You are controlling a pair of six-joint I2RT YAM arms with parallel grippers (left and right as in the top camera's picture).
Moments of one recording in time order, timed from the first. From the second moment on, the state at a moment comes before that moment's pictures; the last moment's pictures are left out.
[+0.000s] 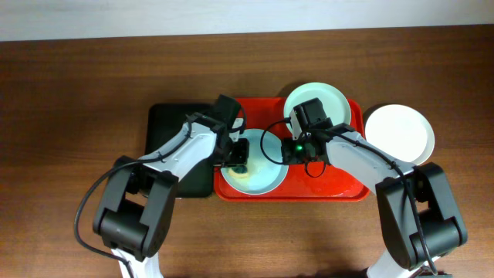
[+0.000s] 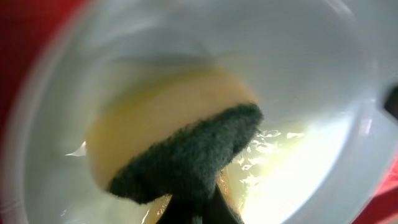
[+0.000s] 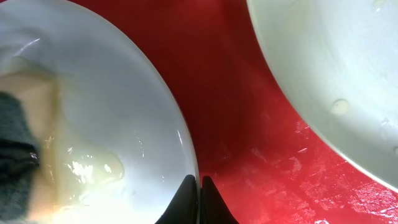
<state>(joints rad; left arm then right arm) -0.46 1.98 1.27 -0.67 0.30 -0.34 0.34 1.81 1.04 -0.44 -0.24 0.28</state>
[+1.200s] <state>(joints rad) -0.41 1.88 1.25 -0.66 0.27 -0.31 0.34 1.81 1.04 -0.44 -0.24 0.28</state>
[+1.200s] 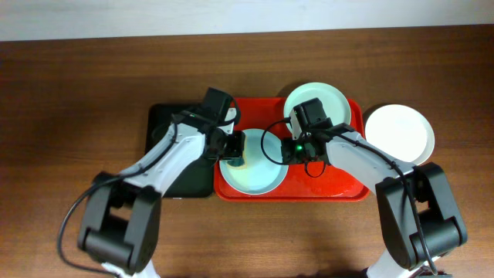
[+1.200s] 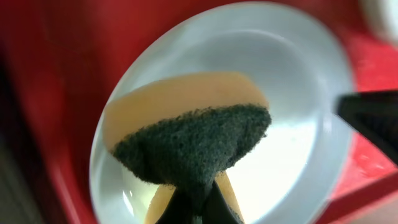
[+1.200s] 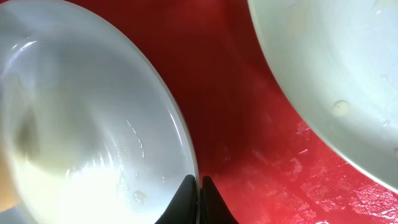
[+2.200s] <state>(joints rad) -0.49 2.01 1.26 -0.59 0.46 -0.35 0.34 1.81 1.03 -0.44 -0.27 0.28</state>
